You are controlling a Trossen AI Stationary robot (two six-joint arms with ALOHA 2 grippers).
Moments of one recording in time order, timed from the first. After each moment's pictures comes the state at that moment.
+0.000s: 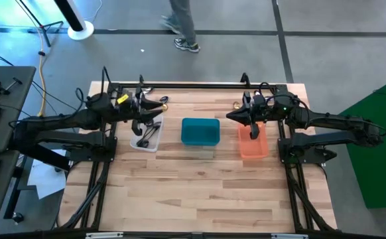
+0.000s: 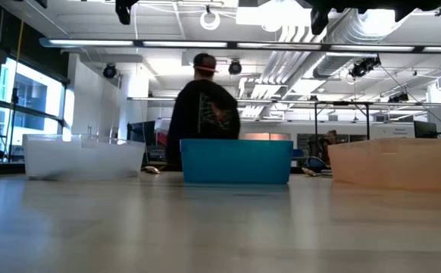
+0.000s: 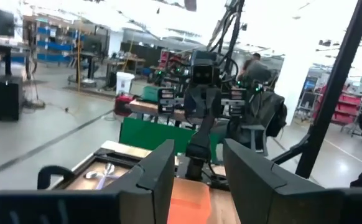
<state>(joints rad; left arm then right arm) 0.20 0.77 0.63 0.29 0.08 -0.18 -0.25 0.90 0.68 0.26 -0.34 0.18</state>
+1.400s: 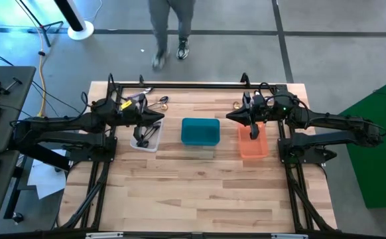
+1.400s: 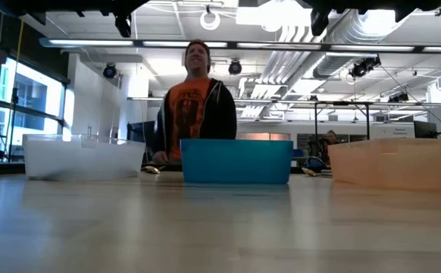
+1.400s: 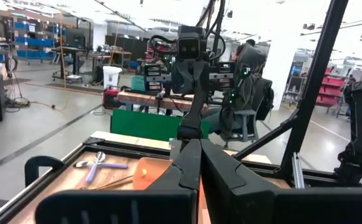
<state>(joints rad) 0.20 0.77 0.52 0.37 0.15 -0.15 -0.25 0.90 0.68 0.25 -0.34 0.17</state>
